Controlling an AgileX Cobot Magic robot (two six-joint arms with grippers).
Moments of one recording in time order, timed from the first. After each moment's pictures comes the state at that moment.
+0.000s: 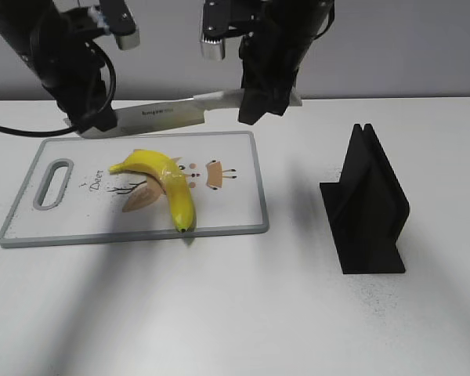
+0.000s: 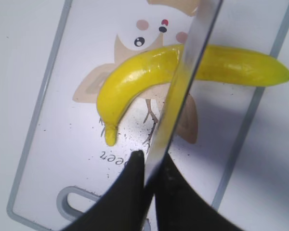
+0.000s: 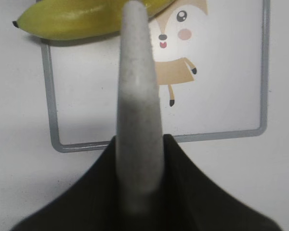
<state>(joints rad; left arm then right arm) -0.29 1.91 -1.51 -0.26 0.95 1.09 0.48 2.25 -2.05 0.27 1.18 -1.11</state>
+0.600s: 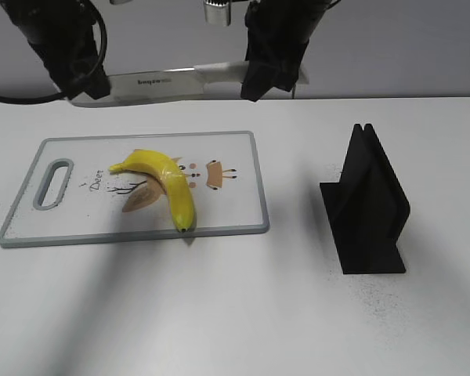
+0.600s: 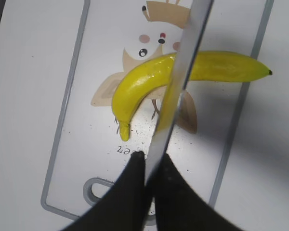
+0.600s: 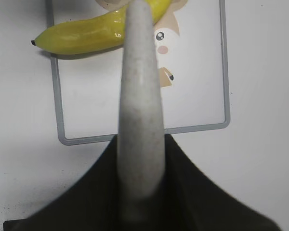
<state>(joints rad) -0.30 1.88 -1.71 -0.25 1.18 1.13 0.48 2.14 -2.05 0.28 1.20 -1.10</state>
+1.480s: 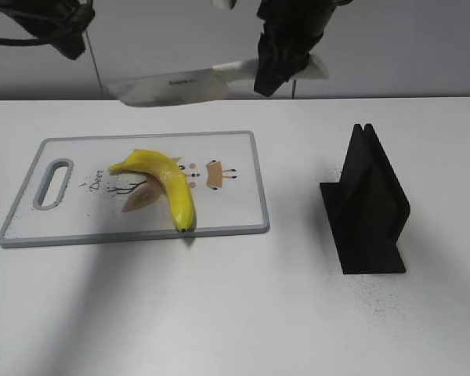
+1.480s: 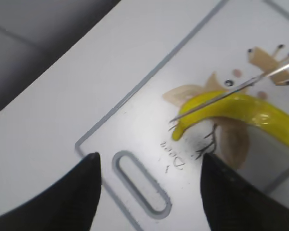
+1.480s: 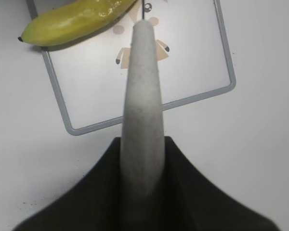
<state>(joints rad) -0.29 1.81 -1.72 -0.09 1.05 0.58 0.48 2.12 -2.05 0.24 1.22 -0.91</state>
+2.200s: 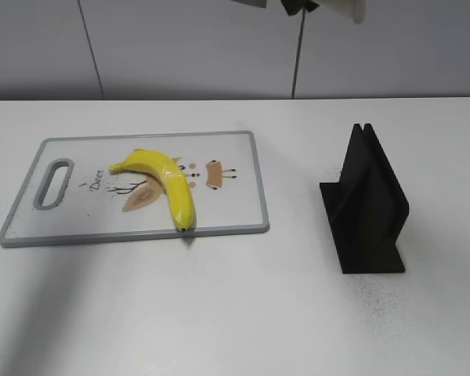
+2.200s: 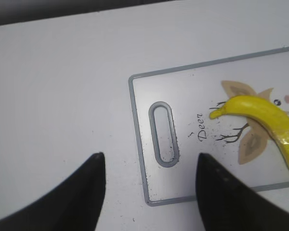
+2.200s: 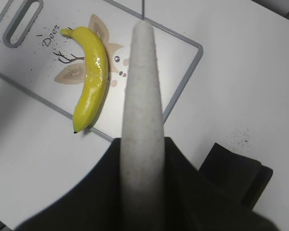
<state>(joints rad) -0.12 1.64 -1.71 -0.01 1.22 0.11 0.48 1.87 -1.99 0.21 1.23 -0.05</state>
